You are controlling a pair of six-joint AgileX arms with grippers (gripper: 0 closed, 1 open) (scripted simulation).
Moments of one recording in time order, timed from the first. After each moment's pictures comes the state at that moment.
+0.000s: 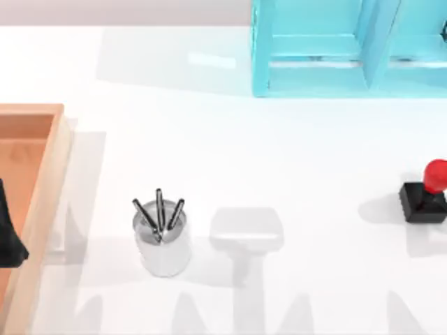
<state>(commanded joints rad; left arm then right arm) 0.00 0.00 0.00 0.00 0.00 0.00 0.02 0.22 0.22 -0.18 0.00 0.02</state>
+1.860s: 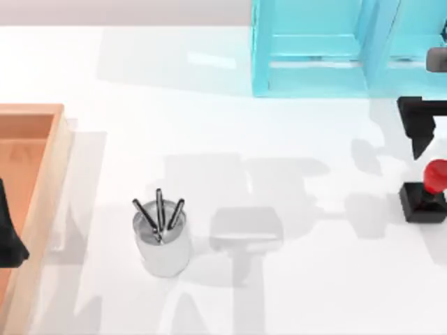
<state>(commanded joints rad) 0.00 0.00 0.00 0.00 0.00 0.00 0.13 1.89 1.56 -1.25 0.00 0.15</state>
